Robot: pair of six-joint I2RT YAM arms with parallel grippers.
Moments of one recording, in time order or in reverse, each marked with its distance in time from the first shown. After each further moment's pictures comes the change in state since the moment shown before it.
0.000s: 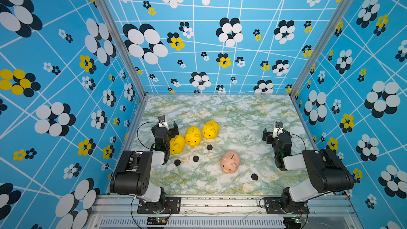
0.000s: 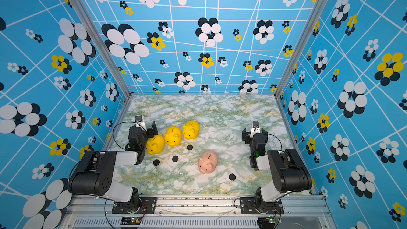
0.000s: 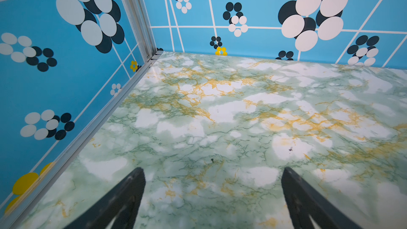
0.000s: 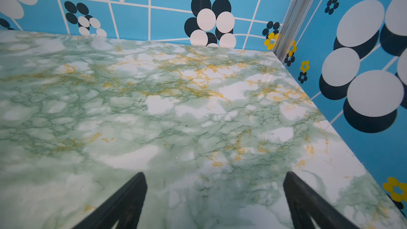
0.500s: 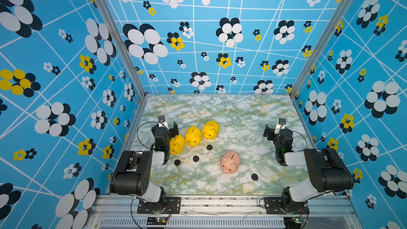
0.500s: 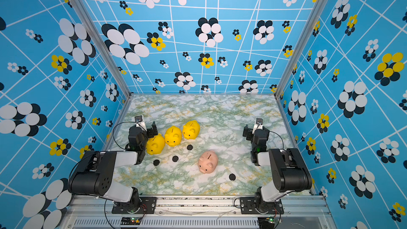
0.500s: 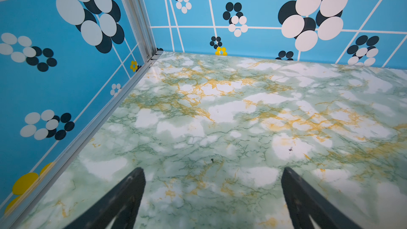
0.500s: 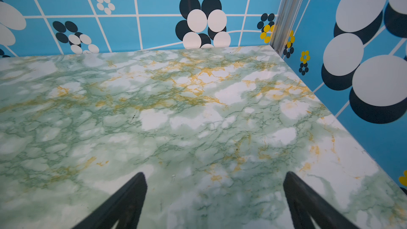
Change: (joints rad) left arm 0.000 0.000 0.000 0.000 0.000 0.000; right arm -0.032 0.001 0.048 -0.064 -0.006 0.079
